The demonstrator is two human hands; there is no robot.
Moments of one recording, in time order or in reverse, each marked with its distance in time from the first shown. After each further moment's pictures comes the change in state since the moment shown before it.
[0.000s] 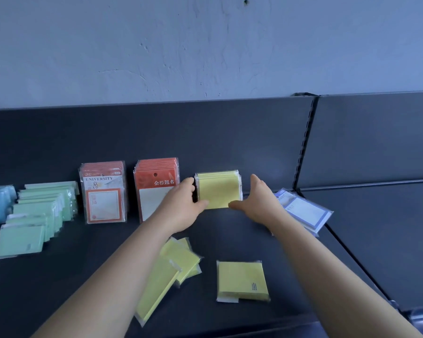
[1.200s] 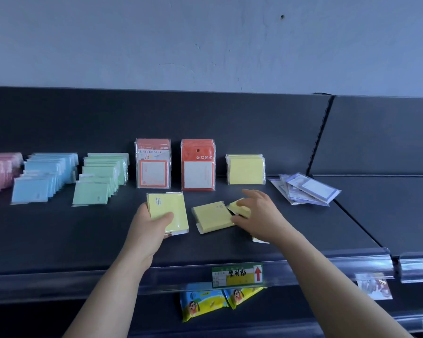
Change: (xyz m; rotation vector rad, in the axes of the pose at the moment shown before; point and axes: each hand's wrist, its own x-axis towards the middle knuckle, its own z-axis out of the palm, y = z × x) left_hand -0.146 -0.117 -0.043 -0.754 0.272 -0.341; right_hand -0.112 -0.024 0.066 -0.461 -0.075 -0.293
